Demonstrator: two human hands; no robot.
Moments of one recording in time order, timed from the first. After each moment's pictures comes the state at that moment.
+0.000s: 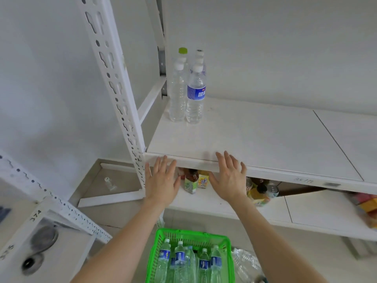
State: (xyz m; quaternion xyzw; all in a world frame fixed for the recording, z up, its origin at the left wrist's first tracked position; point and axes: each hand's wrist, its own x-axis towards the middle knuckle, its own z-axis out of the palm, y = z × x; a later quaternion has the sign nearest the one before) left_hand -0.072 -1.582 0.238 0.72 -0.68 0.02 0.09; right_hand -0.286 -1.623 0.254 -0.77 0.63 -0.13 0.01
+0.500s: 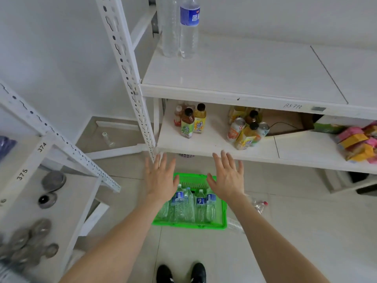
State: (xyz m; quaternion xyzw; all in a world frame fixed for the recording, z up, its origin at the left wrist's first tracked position) left_hand -0.102 -1.404 0.145 0.70 -0.71 -0.03 -0.01; right_hand -0.318 -1.428 0.157 -0.77 0.64 -0.01 0.06
